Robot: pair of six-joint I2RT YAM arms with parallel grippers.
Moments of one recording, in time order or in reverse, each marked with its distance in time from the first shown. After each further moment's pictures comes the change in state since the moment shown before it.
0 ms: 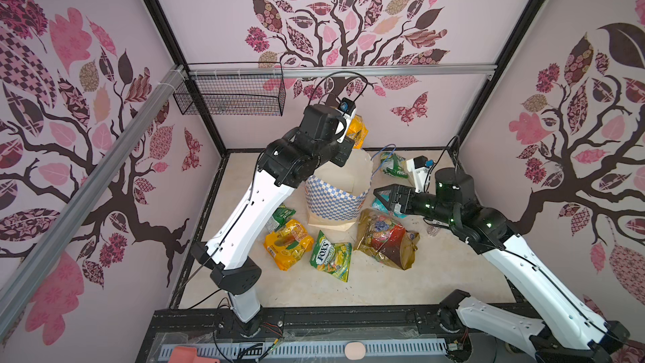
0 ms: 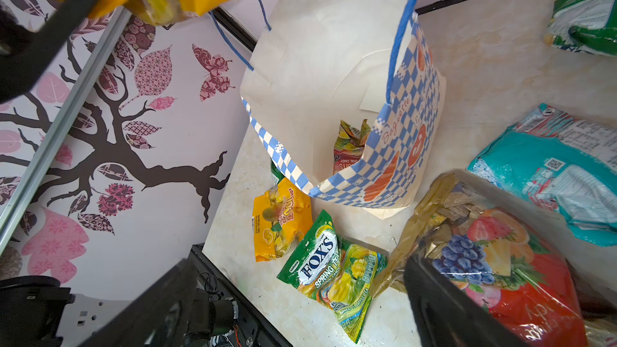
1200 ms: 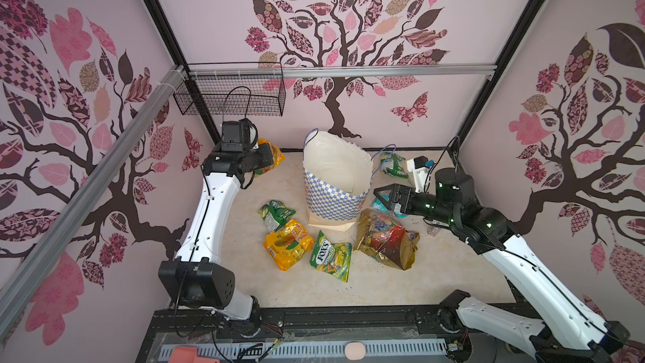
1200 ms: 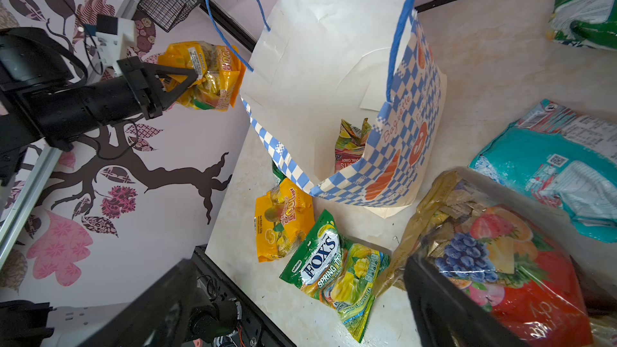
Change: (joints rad) left arm 0.681 -0.188 -0.653 0.208 0.345 -0.347; right arm 0.000 0.000 0.000 0.000 0.000 0.017
